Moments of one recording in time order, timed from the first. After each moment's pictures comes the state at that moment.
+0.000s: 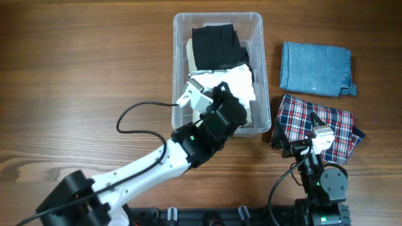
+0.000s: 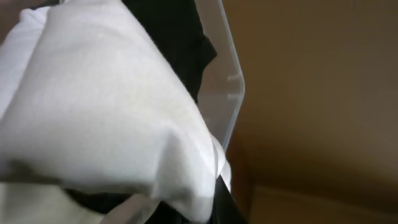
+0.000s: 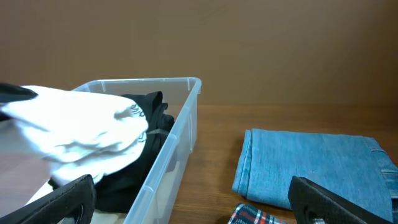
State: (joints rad) left arm -0.95 1.52 0.95 0.05 -0.66 -1.65; right arm 0.08 0.02 0.01 0.00 -0.08 0.07
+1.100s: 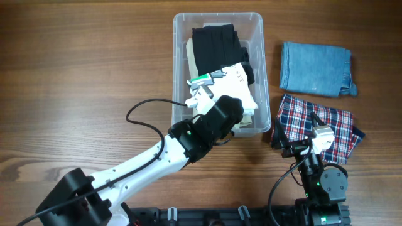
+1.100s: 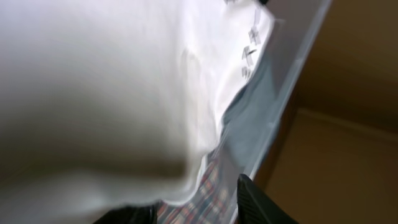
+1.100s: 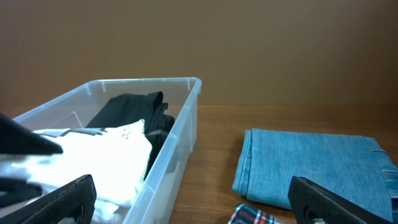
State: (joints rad) left arm -0.91 1.53 0.95 -0.12 -0.19 -1.67; right arm 0.08 0.02 0.01 0.00 -0.08 0.07
